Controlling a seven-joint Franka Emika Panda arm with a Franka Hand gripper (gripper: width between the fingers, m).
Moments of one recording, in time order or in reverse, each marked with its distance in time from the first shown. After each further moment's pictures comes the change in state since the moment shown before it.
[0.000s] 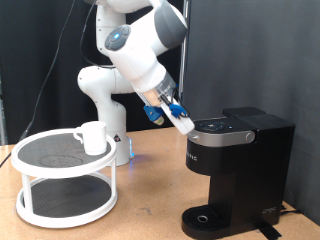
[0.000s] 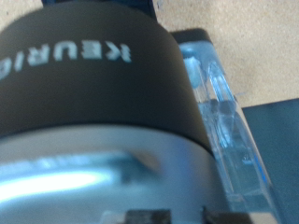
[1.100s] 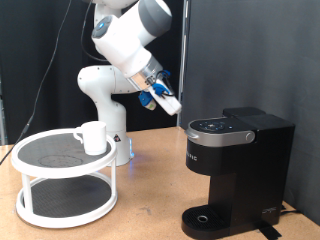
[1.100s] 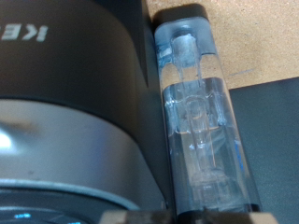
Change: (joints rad) arm -0.024 -0.246 -0.008 -0.241 0.083 0.099 -0.001
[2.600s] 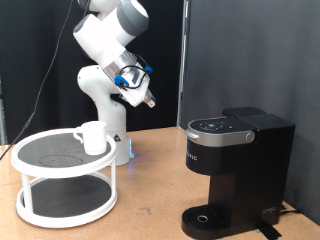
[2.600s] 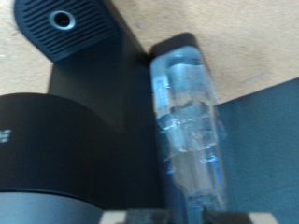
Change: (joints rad) arm -0.088 -0.323 -0.013 -0.283 -0.020 0.068 0.164
